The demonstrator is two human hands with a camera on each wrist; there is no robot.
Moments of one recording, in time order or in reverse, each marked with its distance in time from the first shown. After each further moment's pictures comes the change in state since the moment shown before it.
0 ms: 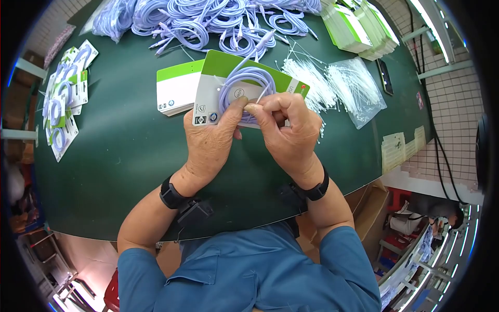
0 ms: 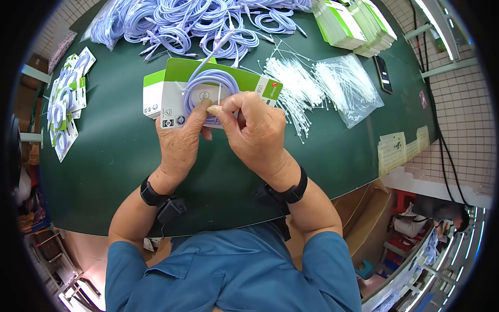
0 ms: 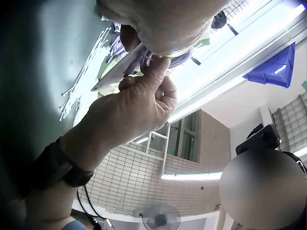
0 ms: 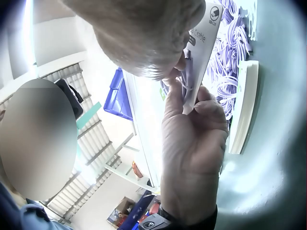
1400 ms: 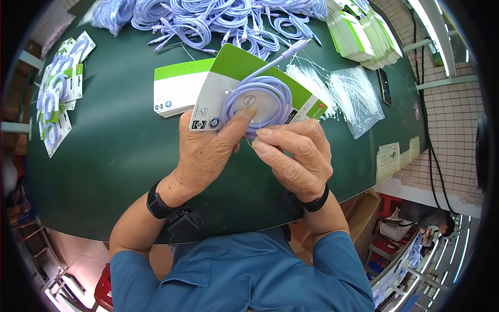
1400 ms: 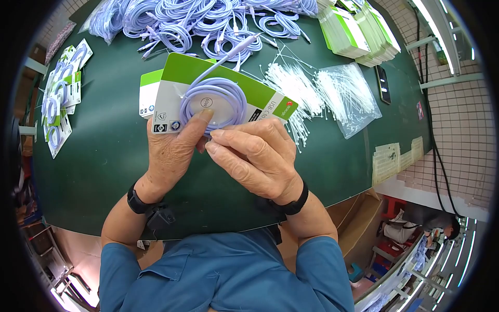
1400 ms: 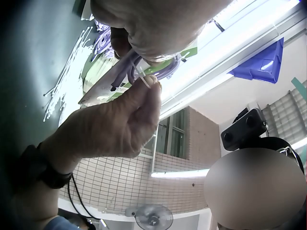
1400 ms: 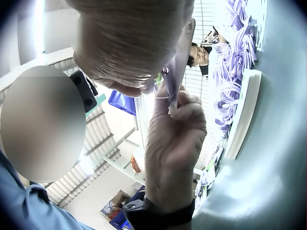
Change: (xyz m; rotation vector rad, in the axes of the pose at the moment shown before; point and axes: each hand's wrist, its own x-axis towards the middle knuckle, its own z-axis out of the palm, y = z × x) left_hand 0.002 0.028 -0.003 -0.011 -0.108 -0.086; right_hand 0.002 -0.012 -0.028 -0.225 -0.109 -0.540
